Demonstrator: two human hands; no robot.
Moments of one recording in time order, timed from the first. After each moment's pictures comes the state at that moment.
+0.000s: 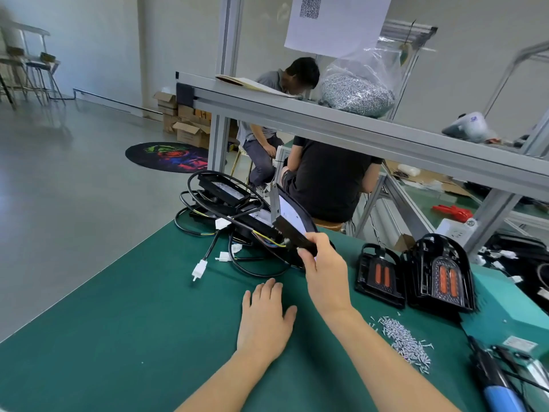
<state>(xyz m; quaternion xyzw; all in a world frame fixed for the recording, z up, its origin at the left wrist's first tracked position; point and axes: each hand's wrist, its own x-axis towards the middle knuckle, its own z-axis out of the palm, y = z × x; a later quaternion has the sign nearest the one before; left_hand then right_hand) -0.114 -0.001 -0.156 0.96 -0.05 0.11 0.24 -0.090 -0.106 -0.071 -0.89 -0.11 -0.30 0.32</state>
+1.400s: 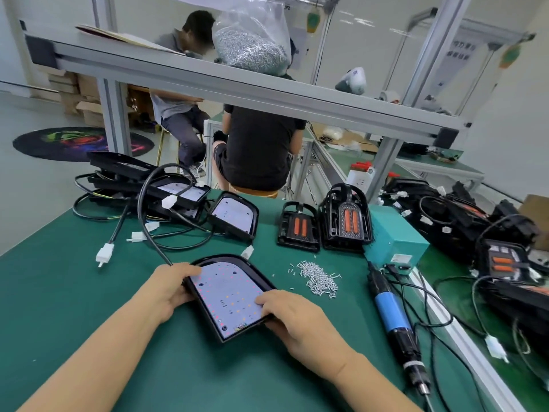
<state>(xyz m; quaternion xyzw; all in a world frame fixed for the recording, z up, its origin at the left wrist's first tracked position) -0.108 0.017 -0.128 0.61 0.15 -0.14 0.77 -0.227 -0.213 -0.124 -0.91 -0.30 -0.21 0.17</state>
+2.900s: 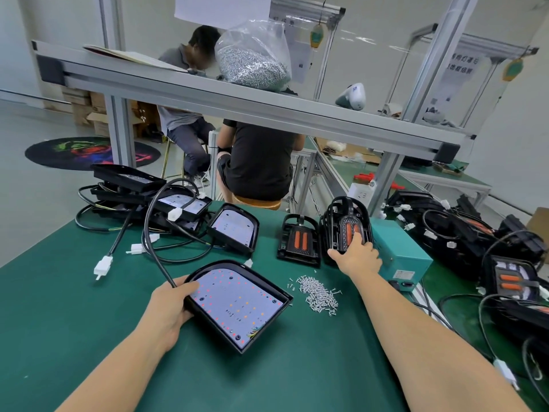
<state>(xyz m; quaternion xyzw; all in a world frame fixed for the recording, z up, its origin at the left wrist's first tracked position) -0.130 0.003 -0.127 0.57 0.13 -0.07 0.81 -0.090 -0.335 -0.082 -0.94 0.32 -0.08 0.12</state>
